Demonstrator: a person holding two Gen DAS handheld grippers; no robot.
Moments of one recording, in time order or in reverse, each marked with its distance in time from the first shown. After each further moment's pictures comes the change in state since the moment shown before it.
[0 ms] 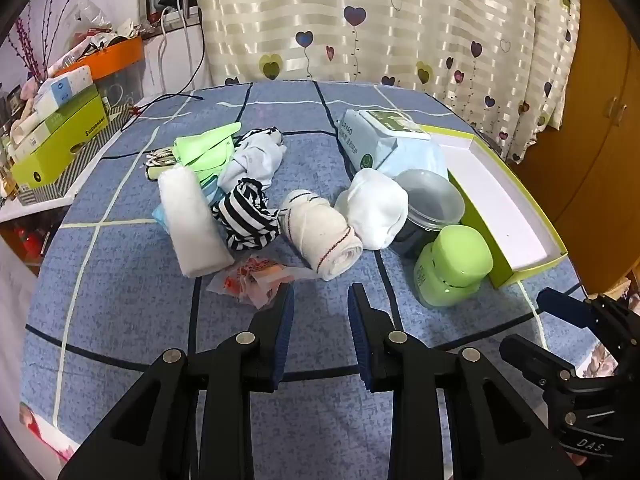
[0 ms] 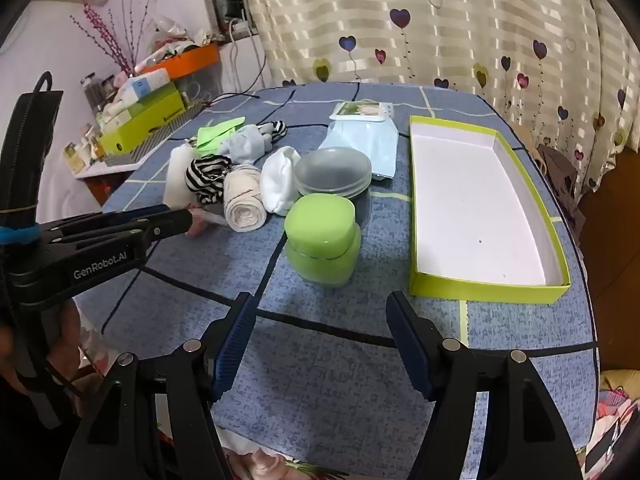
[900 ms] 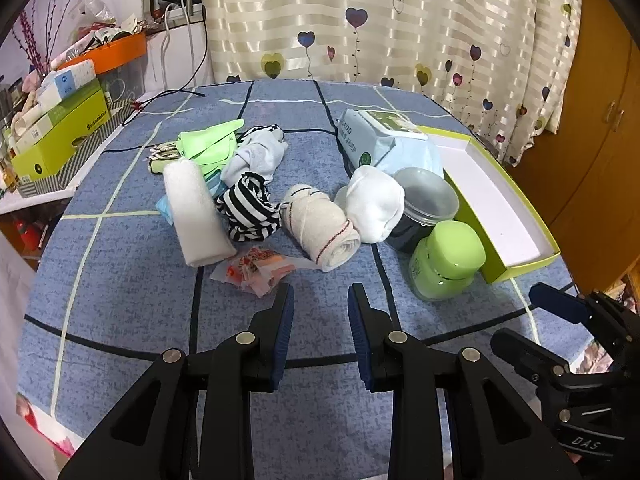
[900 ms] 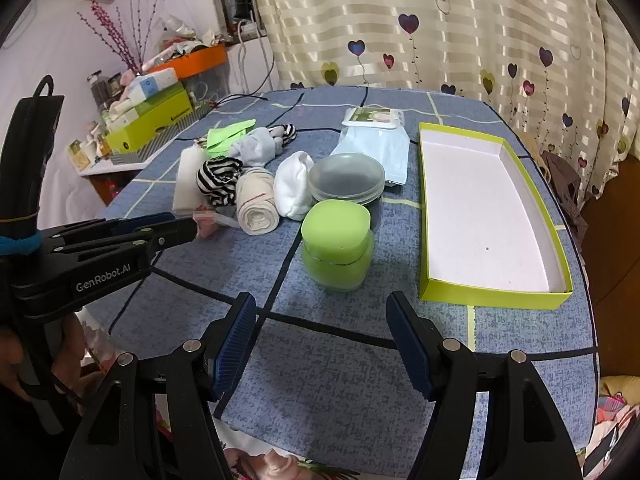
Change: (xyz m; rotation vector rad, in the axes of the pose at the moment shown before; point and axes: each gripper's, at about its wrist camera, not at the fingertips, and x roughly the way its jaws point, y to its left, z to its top) left arm -0.009 0.005 -0.005 -0.016 0.011 -0.009; right arm -0.004 0.010 0.002 -0.020 -0.011 0.013
